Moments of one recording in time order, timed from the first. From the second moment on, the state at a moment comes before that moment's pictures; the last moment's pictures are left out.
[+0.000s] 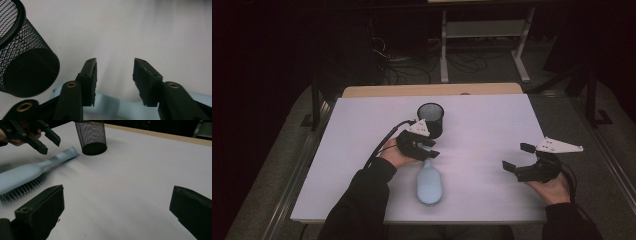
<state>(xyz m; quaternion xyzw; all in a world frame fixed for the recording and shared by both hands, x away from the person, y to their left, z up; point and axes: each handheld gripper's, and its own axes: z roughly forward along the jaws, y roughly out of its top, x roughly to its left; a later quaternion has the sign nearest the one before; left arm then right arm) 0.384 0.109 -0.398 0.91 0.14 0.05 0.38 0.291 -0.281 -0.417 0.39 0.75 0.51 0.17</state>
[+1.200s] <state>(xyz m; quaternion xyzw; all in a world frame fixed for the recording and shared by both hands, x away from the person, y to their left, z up) 0.397 0.091 -0.418 0.95 0.13 0.08 0.29 0.292 -0.280 -0.418 0.38 0.76 0.50 0.17</state>
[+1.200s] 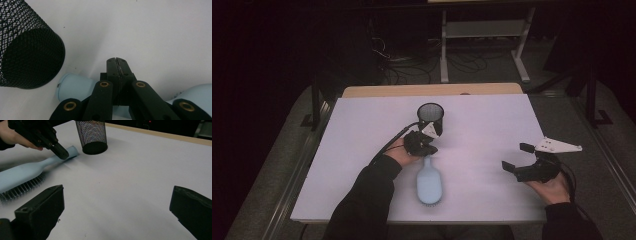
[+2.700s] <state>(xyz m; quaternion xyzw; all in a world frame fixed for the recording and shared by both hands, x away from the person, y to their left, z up) 0.399 0.109 -0.416 0.95 0.15 0.07 0.28 0.292 -0.280 -0.418 0.38 0.76 0.50 0.16</state>
